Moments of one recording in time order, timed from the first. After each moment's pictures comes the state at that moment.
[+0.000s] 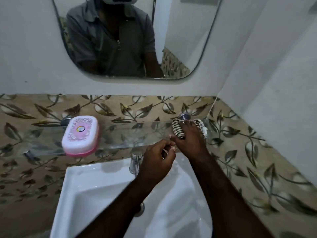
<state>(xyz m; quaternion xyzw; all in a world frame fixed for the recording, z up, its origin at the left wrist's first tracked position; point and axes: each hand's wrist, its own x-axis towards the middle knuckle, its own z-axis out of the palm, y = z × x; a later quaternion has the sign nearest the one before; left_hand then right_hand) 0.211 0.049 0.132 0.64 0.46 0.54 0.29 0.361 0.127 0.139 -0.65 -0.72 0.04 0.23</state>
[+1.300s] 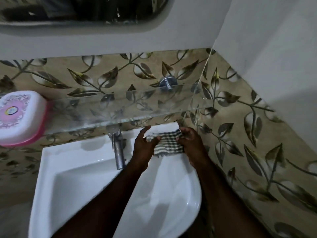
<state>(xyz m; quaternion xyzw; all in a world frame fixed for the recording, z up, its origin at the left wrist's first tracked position) 0.267 0.103 -0.005 0.33 0.56 0.49 0.58 0.437 0.106 0.008 -0.62 -0.36 0.51 0.46</state>
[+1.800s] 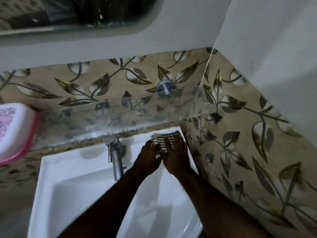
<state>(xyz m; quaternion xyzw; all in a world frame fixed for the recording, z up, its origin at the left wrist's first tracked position) 0.264 0.121 -0.039 0.75 0.58 0.15 0.28 0.402 0.127 -0.092 -0.68 -0.71 0.10 0.10</state>
